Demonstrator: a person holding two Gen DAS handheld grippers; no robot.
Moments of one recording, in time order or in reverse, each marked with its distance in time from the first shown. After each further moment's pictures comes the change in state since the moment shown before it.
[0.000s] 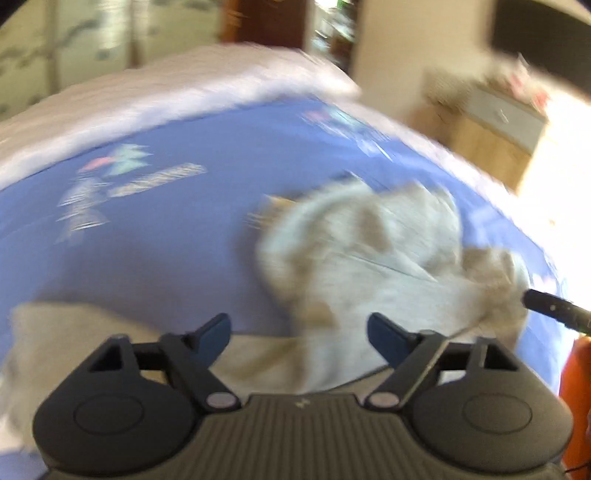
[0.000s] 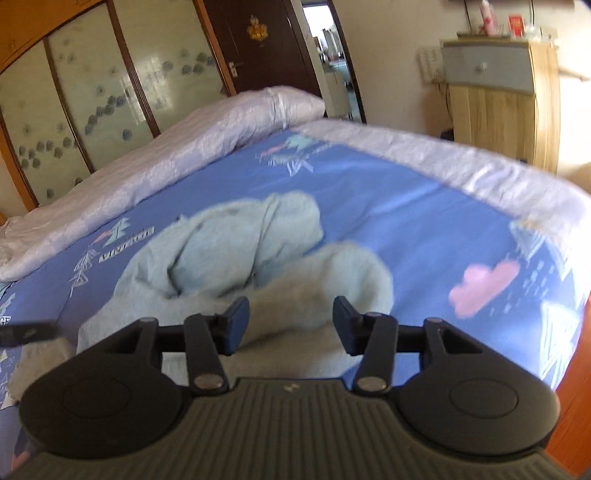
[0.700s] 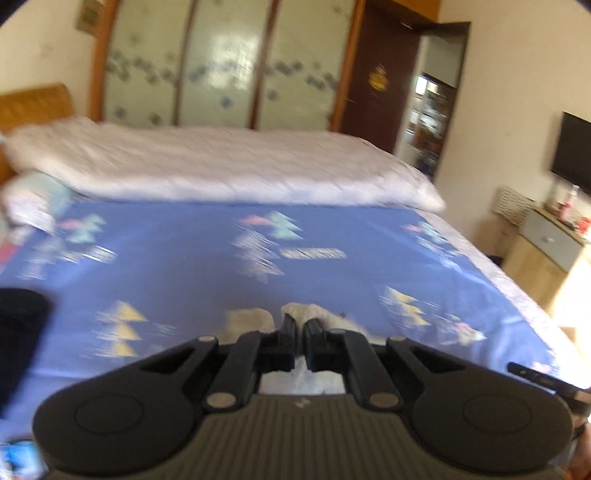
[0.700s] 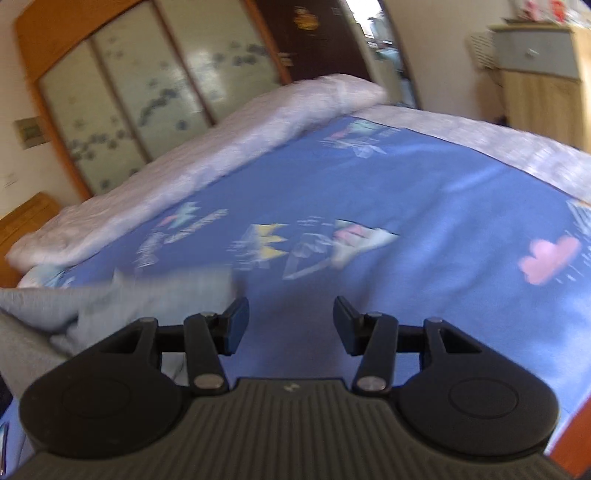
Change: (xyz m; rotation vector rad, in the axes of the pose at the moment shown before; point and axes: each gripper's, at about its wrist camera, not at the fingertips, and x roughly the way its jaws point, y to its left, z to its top) left arm -0.287 0.138 -0.061 -0.276 -0.303 0.231; right arm -0.029 0.034 -0.012 -0.047 0.020 0.223
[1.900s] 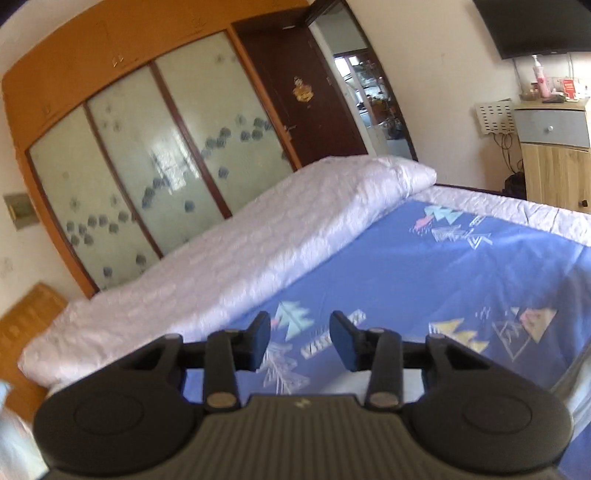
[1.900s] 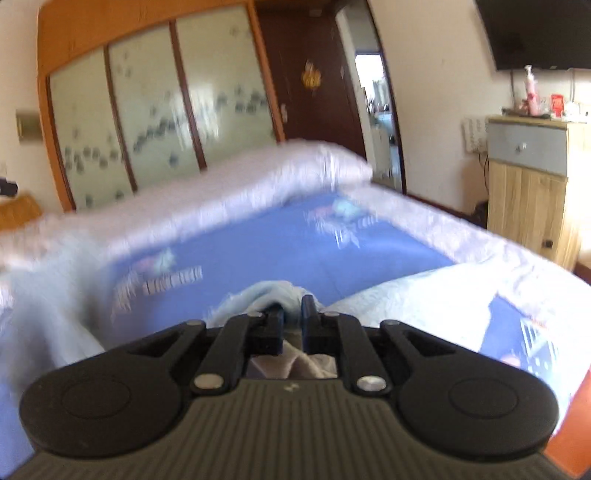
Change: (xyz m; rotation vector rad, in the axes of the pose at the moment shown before) left arm 0.100 -0.150 0.104 0.582 -0.097 0.111; right arm -0.014 0.024 0.053 -0.143 -0.141 -0.136
